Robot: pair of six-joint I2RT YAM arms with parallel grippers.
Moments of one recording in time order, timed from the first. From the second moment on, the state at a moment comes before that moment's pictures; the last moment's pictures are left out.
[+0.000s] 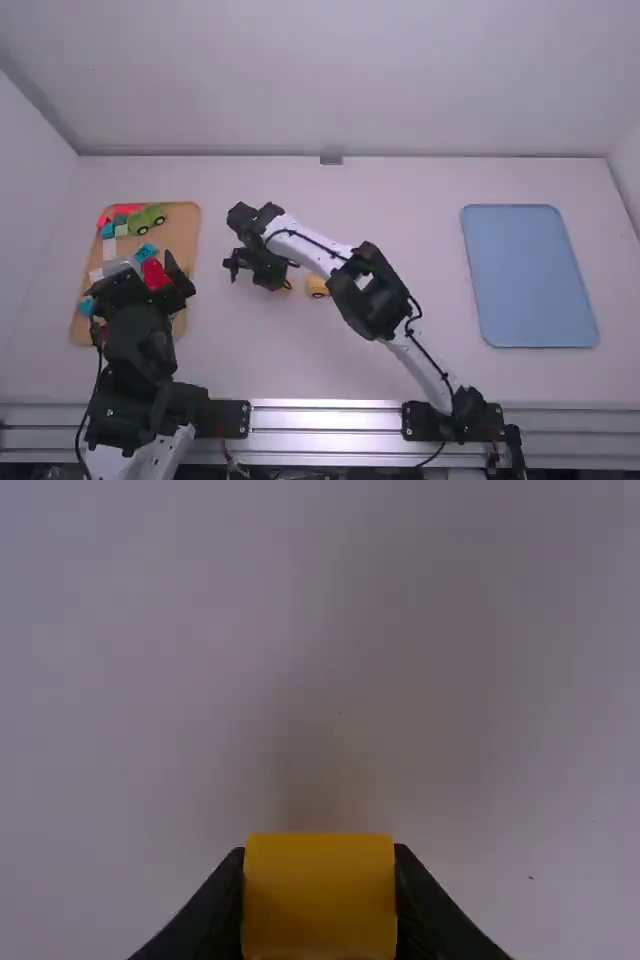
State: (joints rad) left arm -0.10 0.26 0.50 -0.44 -0.56 -0.22; right arm 0.89 2.49 2.10 -1.15 -0.12 -0.63
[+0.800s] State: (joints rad) left arm -0.10 0.41 0.50 -0.23 -0.43 -0.14; right arm 0.83 2.45 2.38 -1.25 -0.07 -0.61
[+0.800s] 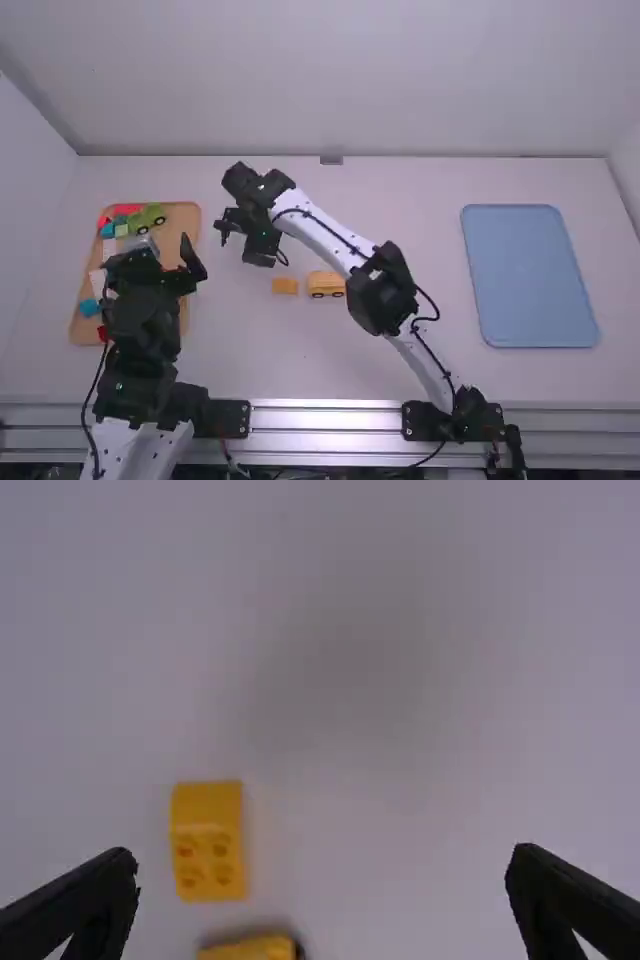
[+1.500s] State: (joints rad) left arm -0.01 1.32 1.03 -0.42 0.33 0.44; right arm 0.63 1.54 1.27 -0.45 -0.08 -0.46
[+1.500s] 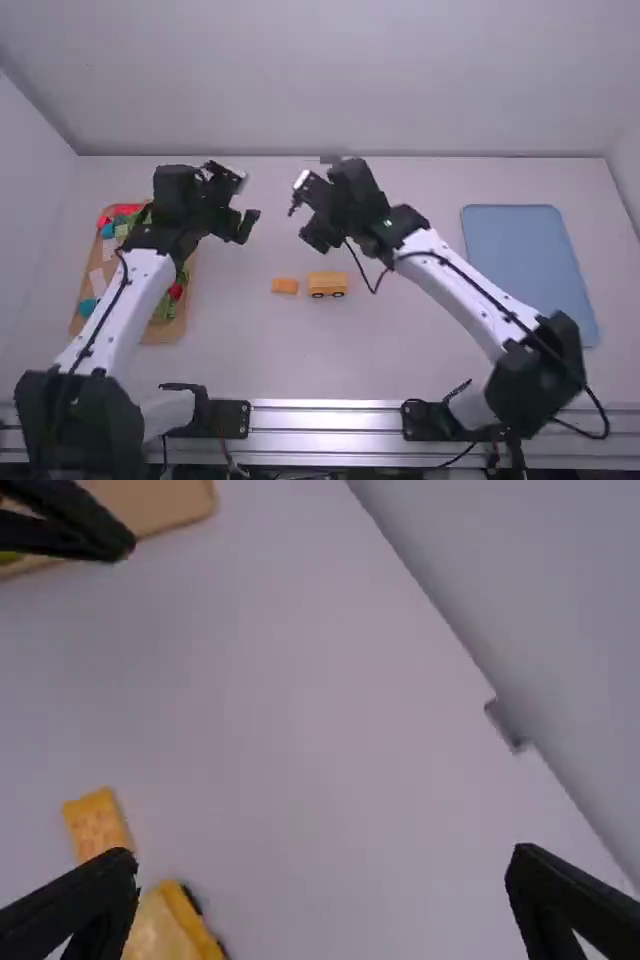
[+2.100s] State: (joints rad) left arm -0.01 1.78 1.05 -0.74 0.92 1.47; right arm 0.16 1.39 0.77 -0.32 -0.85 -0.89
